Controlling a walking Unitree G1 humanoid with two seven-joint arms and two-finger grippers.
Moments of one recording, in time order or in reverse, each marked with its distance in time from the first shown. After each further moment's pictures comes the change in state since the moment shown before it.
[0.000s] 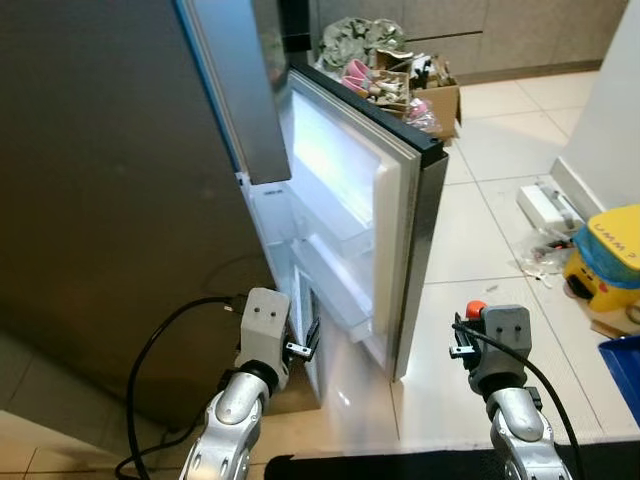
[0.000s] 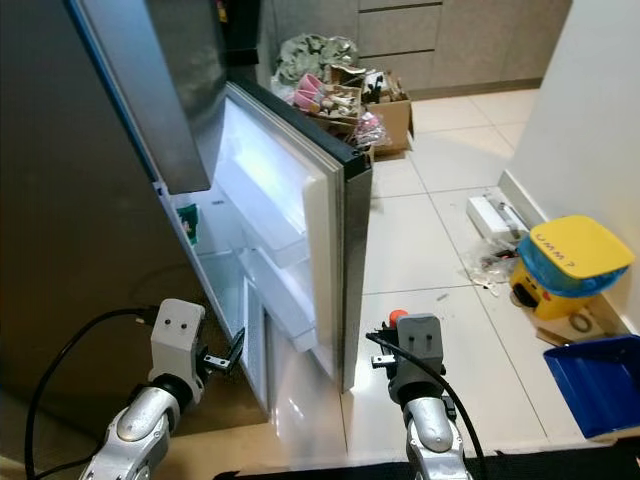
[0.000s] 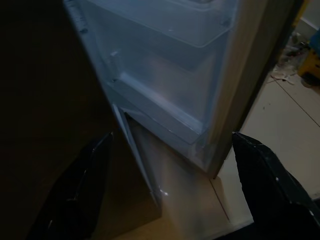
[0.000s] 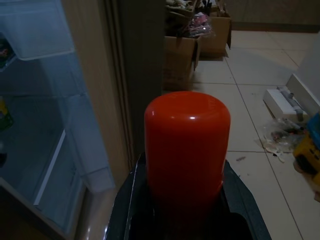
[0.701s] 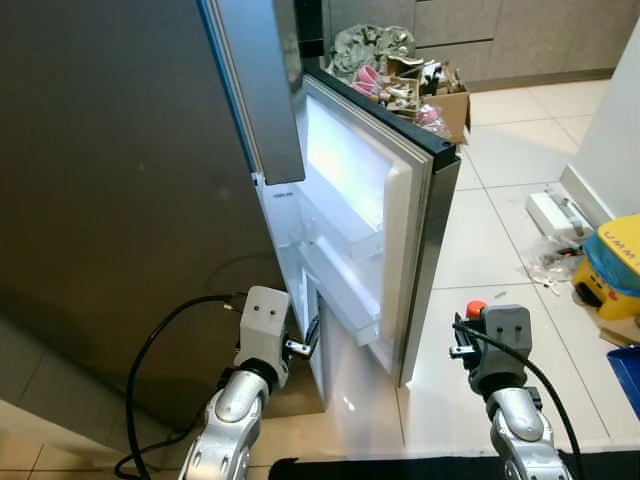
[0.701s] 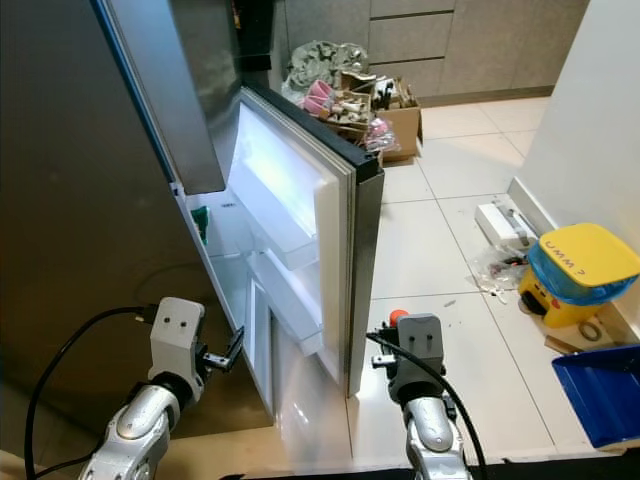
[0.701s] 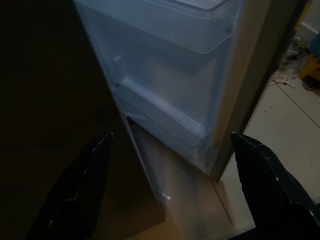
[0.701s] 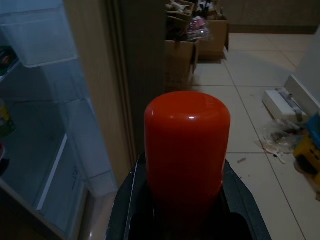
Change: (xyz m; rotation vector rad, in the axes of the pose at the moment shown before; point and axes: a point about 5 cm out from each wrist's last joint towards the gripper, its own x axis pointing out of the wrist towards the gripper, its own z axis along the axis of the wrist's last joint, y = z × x) left arm 0.001 0.000 0.001 0.000 -0.003 0.002; right arm 0.000 -0.001 0.000 0.020 0.001 -0.006
